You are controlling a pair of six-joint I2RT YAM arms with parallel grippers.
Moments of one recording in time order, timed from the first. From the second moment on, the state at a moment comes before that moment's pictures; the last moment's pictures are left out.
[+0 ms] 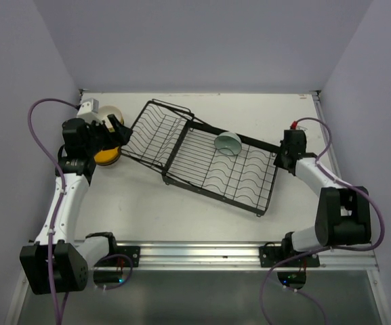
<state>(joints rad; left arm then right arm) 0.09 1.08 0.89 -0.19 0.34 -0.33 0.04 1.43 0.80 -0.25 0.23 0.36</state>
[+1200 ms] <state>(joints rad) 0.09 1.07 0.89 -0.17 0.39 -0.33 0.25 1.39 0.85 0.02 0.08 0.10</state>
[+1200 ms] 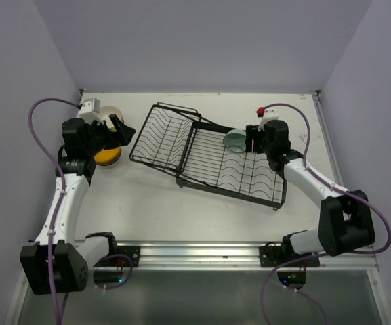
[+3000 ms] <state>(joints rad) 0.09 1.07 0.88 -0.16 0.44 -0.34 0.53 1.65 0.82 0.37 0.55 -0.40</state>
